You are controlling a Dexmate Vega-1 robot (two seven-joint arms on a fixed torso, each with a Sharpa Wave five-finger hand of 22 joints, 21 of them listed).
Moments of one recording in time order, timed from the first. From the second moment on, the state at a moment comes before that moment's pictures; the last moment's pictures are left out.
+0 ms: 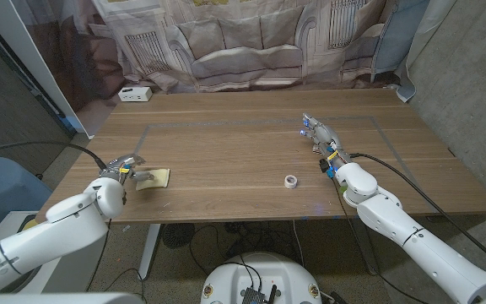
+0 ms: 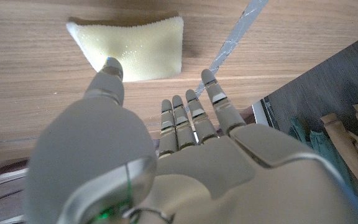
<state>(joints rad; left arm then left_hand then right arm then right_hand) 1.37 1.13 0.20 -2.21 0.09 0.93 0.29 0.92 -0.01 0.27 -0.17 0.18 0.40 0.03 0.20 0.19 0.41 -0.04 0.23 0.21 0.40 -0.01 0.19 0.17 0.48 0.12 0.24 0.18 -1.00 -0.57 -0.42 -1.63 0.48 0.16 -0.20 0.35 0.08 0.25 -0.14 0.17 0.23 0.11 0.20 0.18 0.20 0.14 0.20 0.19 0.10 0.08 0.23 0.22 0.34 -0.01 0.21 0.17</state>
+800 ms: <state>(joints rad) 1.23 1.18 0.37 -2.21 0.03 1.01 0.32 1.04 0.04 0.31 -0.18 0.18 0.45 0.03 0.21 0.19 0.45 -0.05 0.24 0.21 0.45 -0.03 0.20 0.17 0.55 0.11 0.25 0.18 -1.00 -0.57 -0.42 -1.63 0.49 0.17 -0.19 0.35 0.08 0.25 -0.14 0.17 0.23 0.11 0.20 0.18 0.20 0.14 0.20 0.19 0.10 0.08 0.23 0.22 0.34 -0.01 0.21 0.17</state>
